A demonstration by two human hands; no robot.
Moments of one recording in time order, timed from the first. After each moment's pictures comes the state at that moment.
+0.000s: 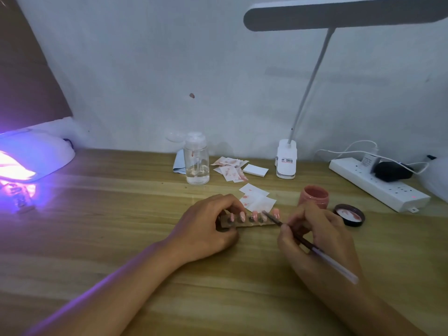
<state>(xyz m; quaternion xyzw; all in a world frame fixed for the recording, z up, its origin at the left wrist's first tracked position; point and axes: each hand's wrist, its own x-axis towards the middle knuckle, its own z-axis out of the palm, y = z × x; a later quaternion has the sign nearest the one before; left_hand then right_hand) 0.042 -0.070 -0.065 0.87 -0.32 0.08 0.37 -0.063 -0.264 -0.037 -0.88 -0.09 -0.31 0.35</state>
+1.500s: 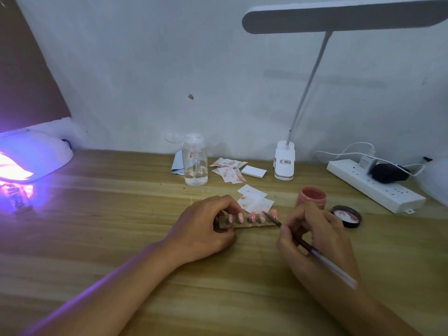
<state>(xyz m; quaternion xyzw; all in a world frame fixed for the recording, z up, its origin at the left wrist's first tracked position) 0.040 -0.070 -0.062 0.87 -0.31 0.08 0.37 -0.061 -0.266 -0.038 -0.87 -0.10 -0.34 0.34</state>
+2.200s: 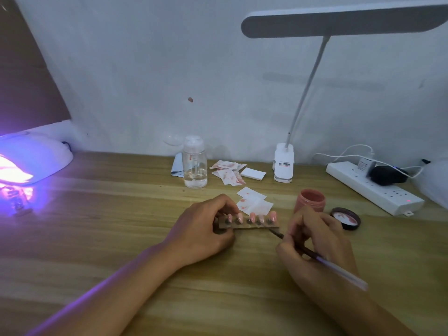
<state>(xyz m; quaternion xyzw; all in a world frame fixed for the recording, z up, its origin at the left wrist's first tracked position) 0.037 -0.069 -0.061 0.87 -0.29 0.10 0.38 -0.063 -0.265 -0.040 -0.87 -0.09 -0.33 0.35</state>
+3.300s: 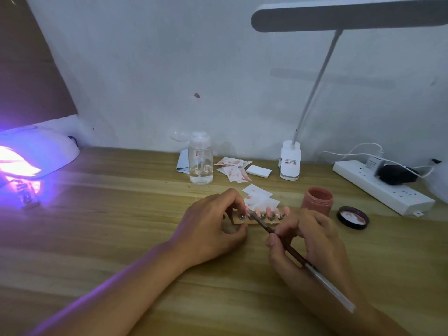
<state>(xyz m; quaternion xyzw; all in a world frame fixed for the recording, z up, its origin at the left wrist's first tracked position) 0.027 -0.072 -0.057 0.86 -0.33 0.18 0.35 -0.064 -0.250 -0.043 -0.87 -0.16 -0.37 0.27</state>
